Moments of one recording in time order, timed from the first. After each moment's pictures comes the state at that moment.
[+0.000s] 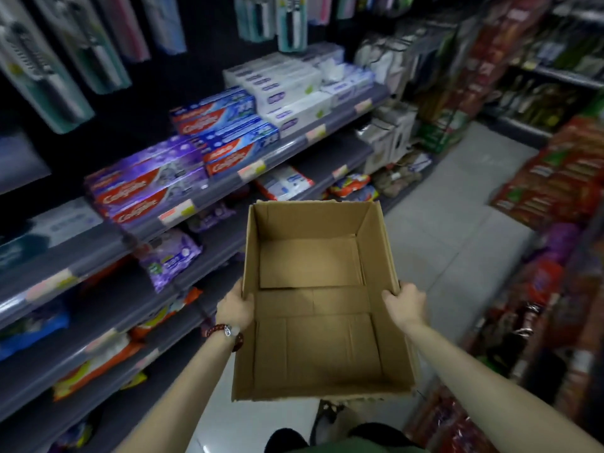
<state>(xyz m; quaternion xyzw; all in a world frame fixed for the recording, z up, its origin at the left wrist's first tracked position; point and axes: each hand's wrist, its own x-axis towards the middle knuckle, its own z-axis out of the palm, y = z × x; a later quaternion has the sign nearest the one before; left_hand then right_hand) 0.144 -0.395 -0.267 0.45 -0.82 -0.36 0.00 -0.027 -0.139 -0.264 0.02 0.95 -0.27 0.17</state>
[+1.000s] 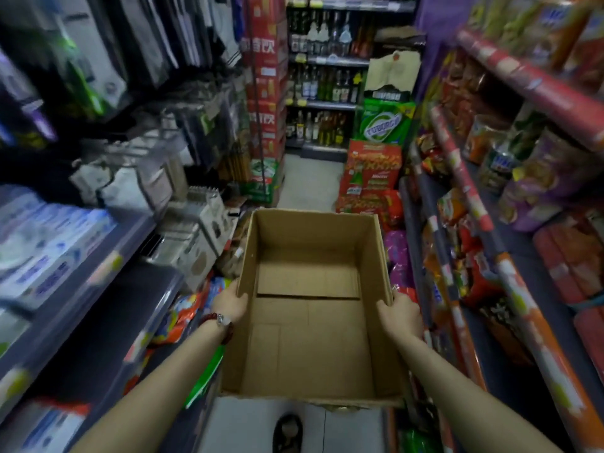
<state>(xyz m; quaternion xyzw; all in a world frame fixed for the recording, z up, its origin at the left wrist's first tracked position) -0.471 -0.267 -0.246 0.11 -0.93 -0.32 -0.13 -0.413 0.036 -0.224 0.31 0.90 -0.32 0.03</state>
